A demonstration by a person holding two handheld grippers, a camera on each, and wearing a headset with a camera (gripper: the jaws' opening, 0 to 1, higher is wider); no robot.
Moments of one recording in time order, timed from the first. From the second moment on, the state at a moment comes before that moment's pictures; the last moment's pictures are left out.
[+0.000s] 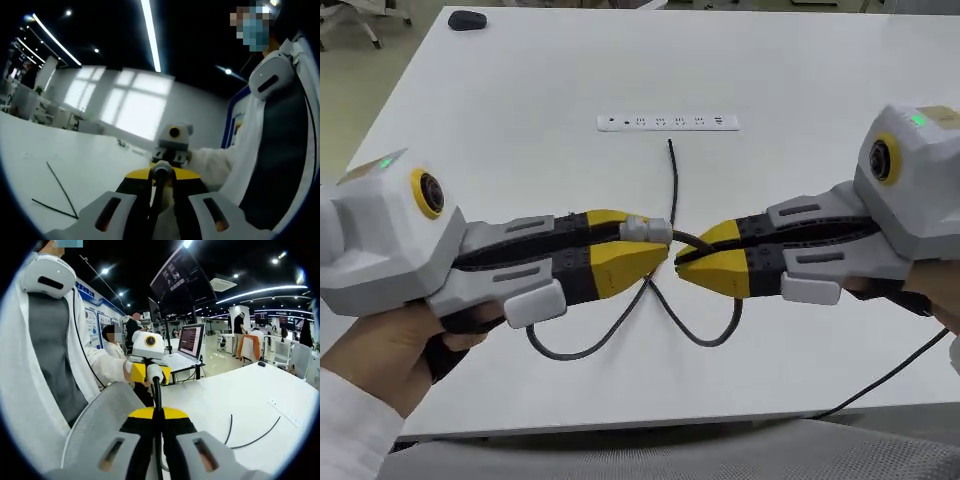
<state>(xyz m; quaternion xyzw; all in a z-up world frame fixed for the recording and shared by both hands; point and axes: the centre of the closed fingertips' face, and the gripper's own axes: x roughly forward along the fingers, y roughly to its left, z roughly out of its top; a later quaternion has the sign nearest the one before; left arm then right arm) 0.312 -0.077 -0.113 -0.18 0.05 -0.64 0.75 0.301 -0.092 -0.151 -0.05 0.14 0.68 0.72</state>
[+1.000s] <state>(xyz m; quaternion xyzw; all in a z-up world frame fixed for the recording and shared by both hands) 0.324 -0.057 -0.113 -0.20 0.06 -0.60 0.77 0.318 -0.120 -0.199 -0.09 0.19 0.65 0.73</state>
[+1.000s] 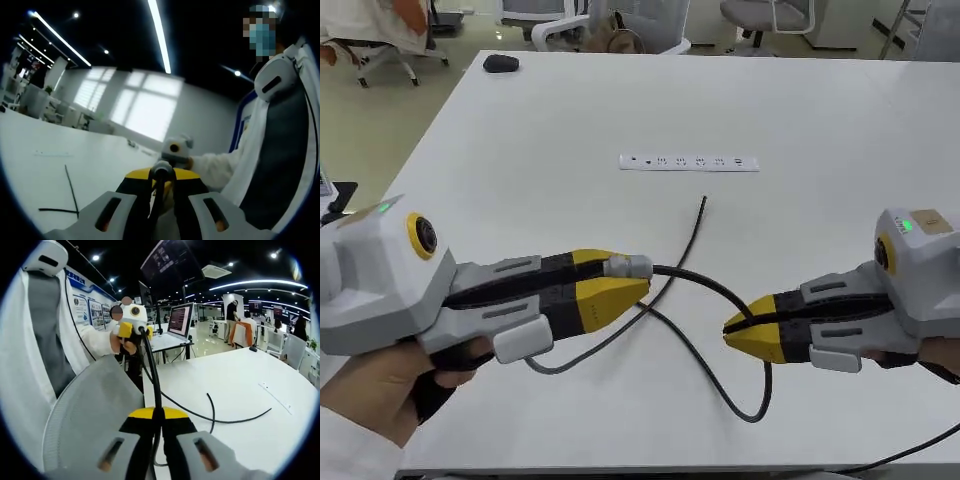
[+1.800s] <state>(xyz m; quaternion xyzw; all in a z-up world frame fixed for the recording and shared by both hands) 0.324 -0.068 -0.110 -0.21 0.06 -0.61 0.76 0.316 -0.074 -0.107 0.00 0.08 0.69 0.72</state>
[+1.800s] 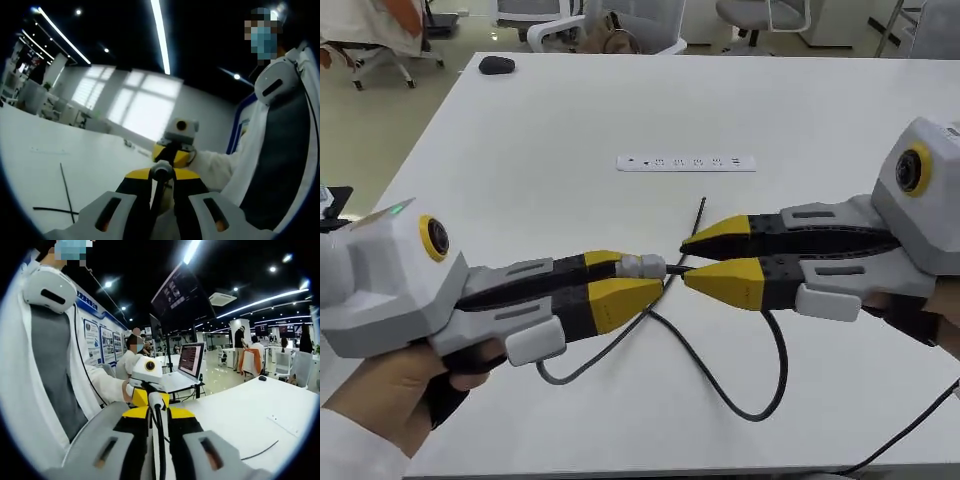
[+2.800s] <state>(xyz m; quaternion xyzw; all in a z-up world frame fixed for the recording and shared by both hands) 0.335 -0.061 -0.108 -0.19 0.06 -0.59 0.78 0.324 -0.079 -0.128 -0.06 0.10 0.69 0.72</state>
